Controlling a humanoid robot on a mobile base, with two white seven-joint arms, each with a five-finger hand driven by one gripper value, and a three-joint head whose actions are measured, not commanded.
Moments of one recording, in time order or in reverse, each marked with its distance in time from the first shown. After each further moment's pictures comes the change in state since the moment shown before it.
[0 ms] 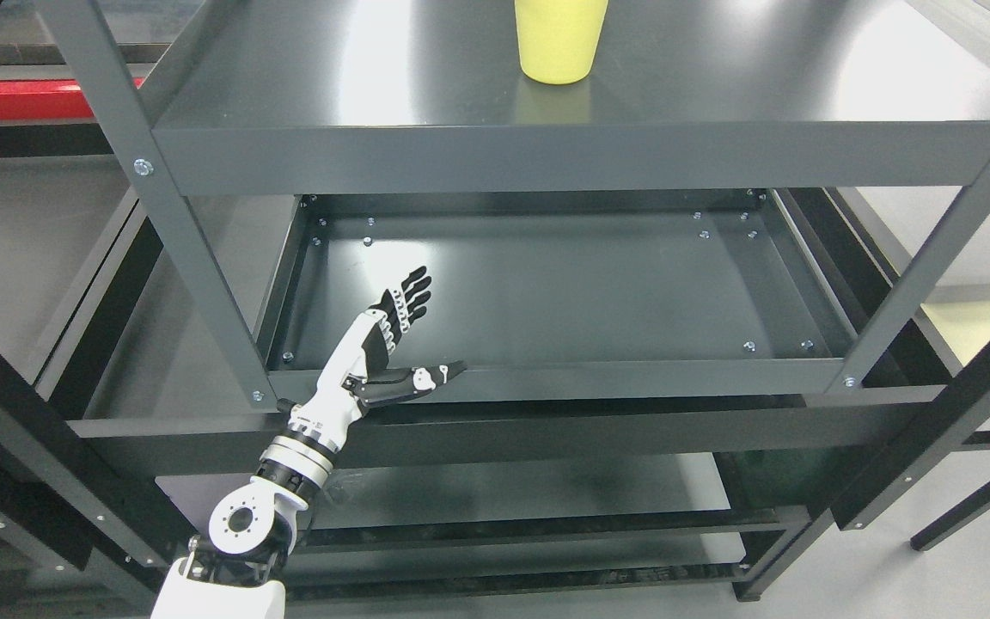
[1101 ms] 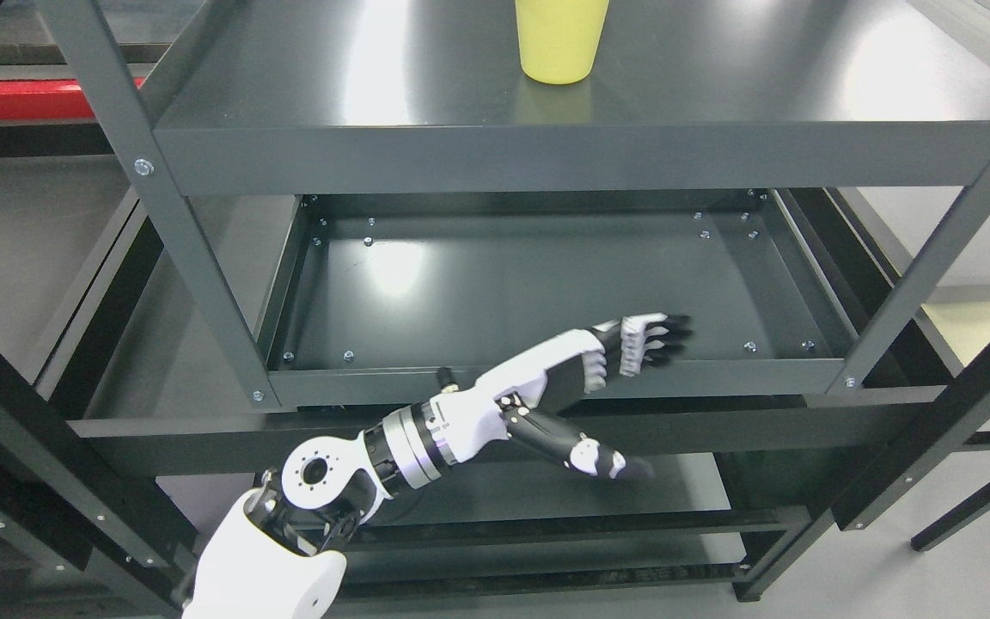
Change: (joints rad) left arm -0.138 0.079 -0.348 -0.162 0.264 0.107 -0.257; right arm 0.000 0.000 0.000 0.000 0.000 0.000 0.000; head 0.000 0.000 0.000
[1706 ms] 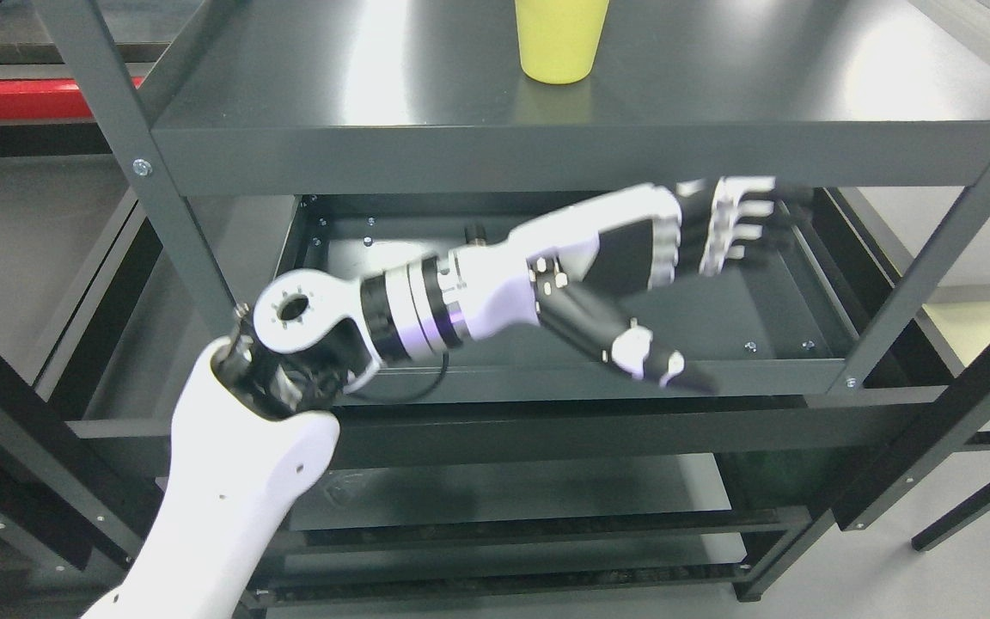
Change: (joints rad) left arm -0.320 0.007 -0.029 -0.106 0.206 0.325 -0.158; right arm 0.000 0.000 0.000 0.000 0.000 0.001 0.000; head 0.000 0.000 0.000
